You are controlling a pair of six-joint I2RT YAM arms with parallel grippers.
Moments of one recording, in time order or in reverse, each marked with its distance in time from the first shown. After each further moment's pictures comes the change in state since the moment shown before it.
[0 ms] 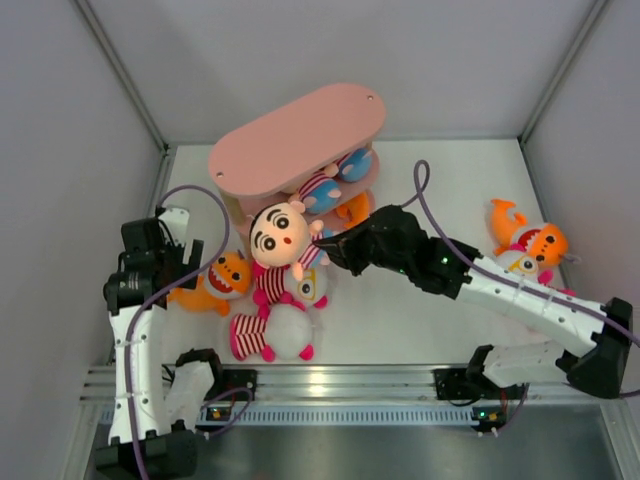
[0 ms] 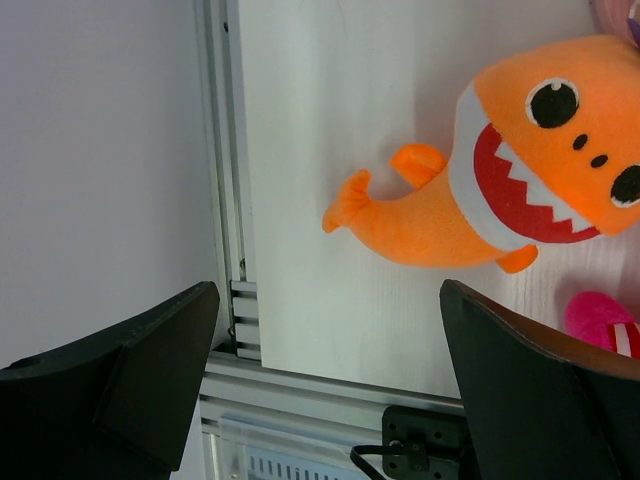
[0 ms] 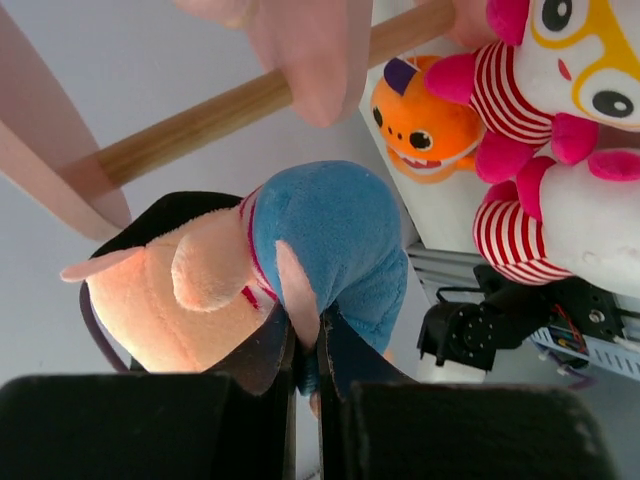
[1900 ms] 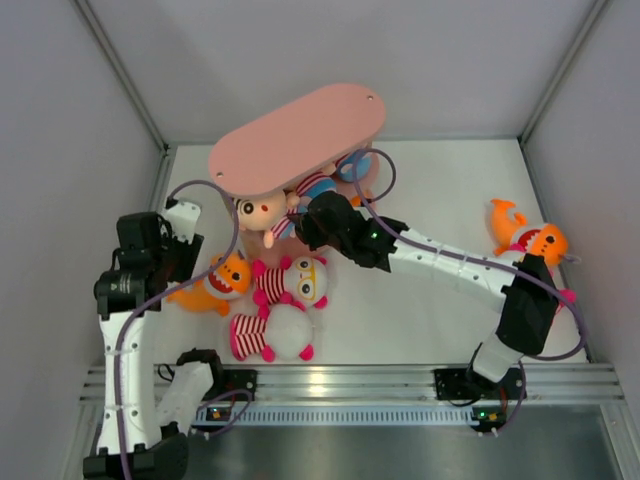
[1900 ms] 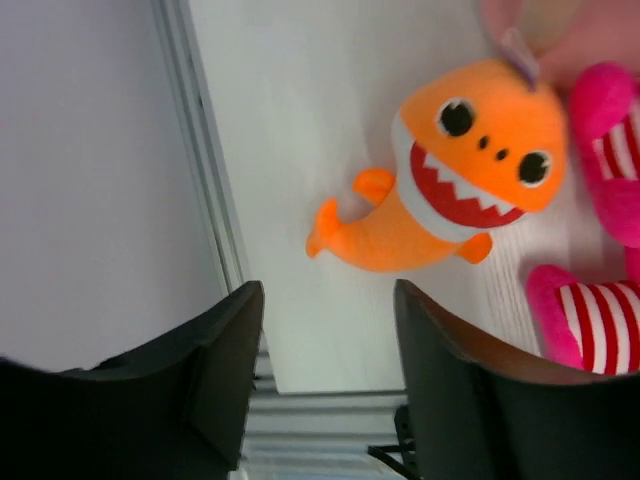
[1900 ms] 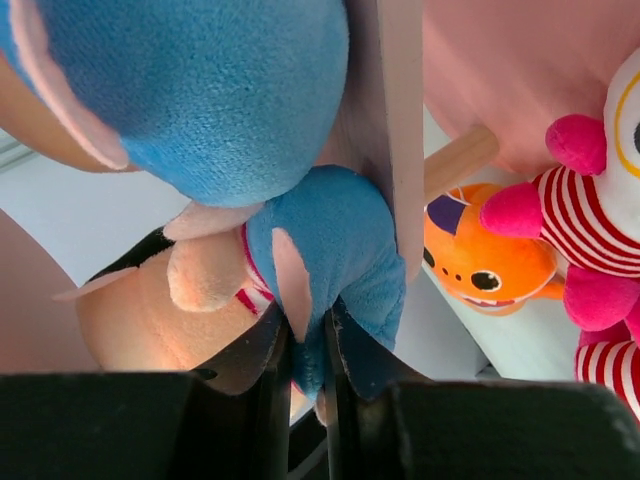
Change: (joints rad) left arm -0.081 -0.003 0.074 -0.064 0.020 0.053; right arm 0.015 0.444 0.296 0.013 0.269 0.202
